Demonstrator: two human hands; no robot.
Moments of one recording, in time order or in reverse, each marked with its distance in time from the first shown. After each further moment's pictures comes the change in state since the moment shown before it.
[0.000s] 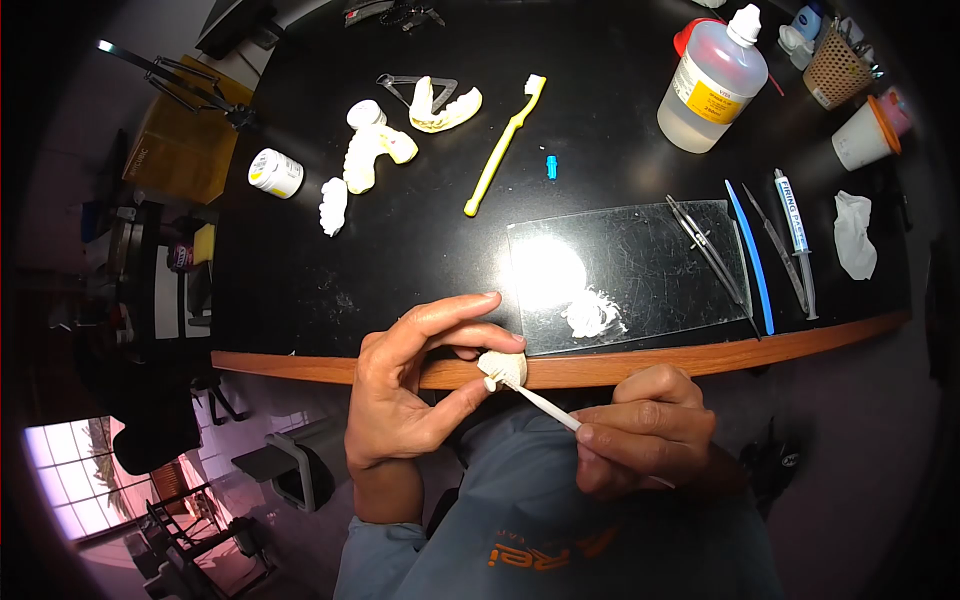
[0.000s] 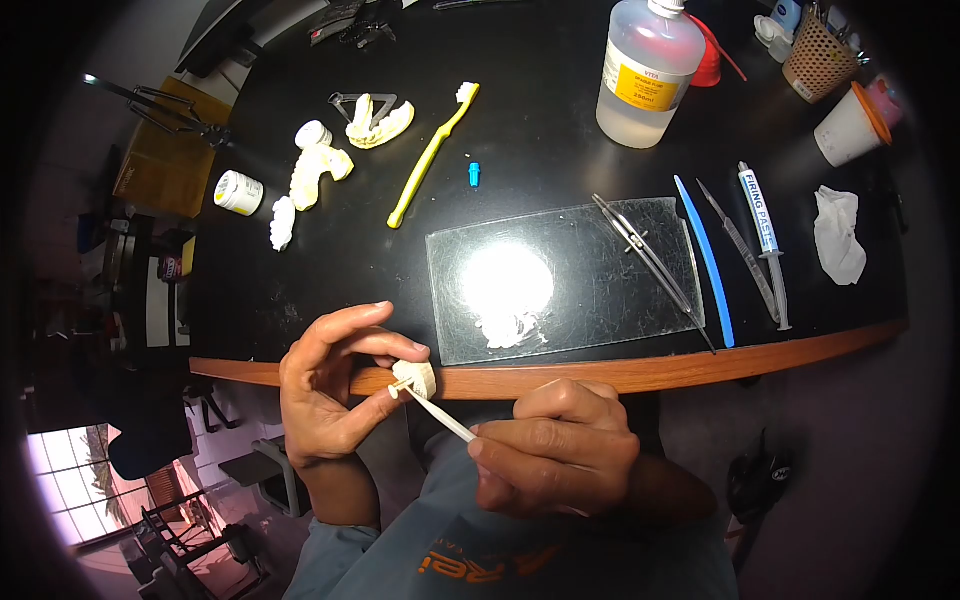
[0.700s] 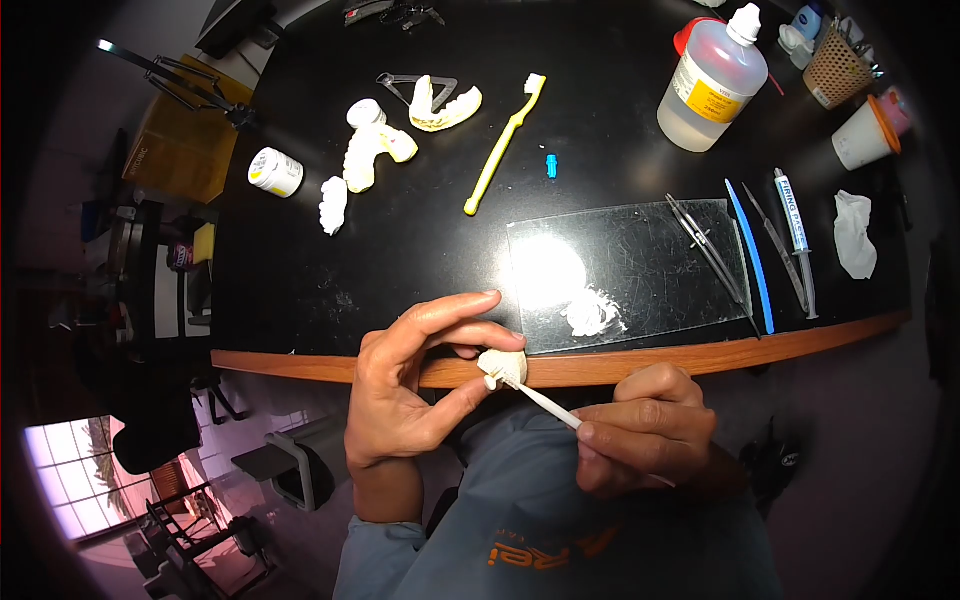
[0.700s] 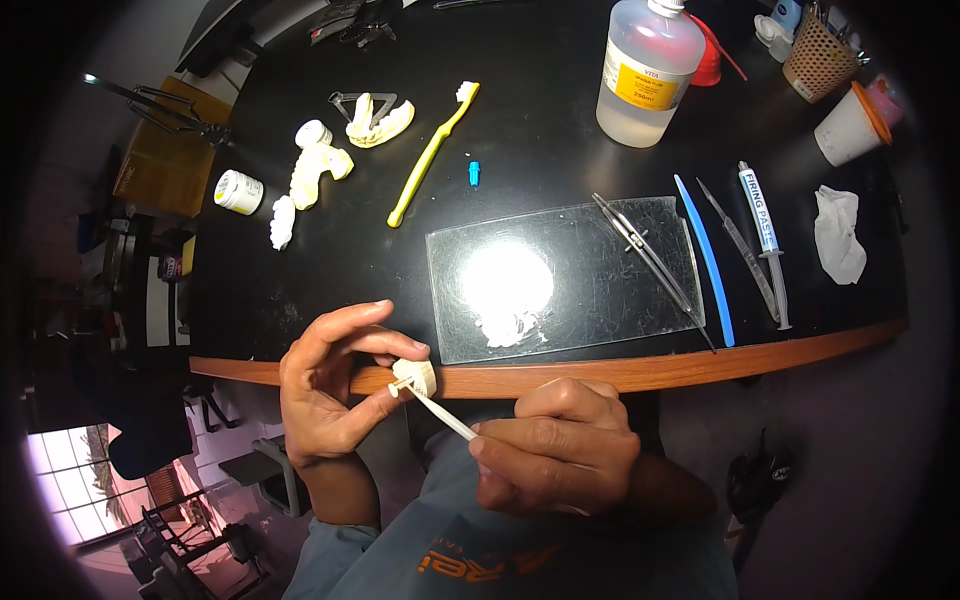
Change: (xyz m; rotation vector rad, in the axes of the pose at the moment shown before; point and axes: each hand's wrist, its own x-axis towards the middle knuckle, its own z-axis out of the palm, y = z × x) left_hand 0.000 0.000 0.000 -0.001 0.001 -0.004; right_hand -0.001 -0.001 0.000 0.006 0.002 0.008
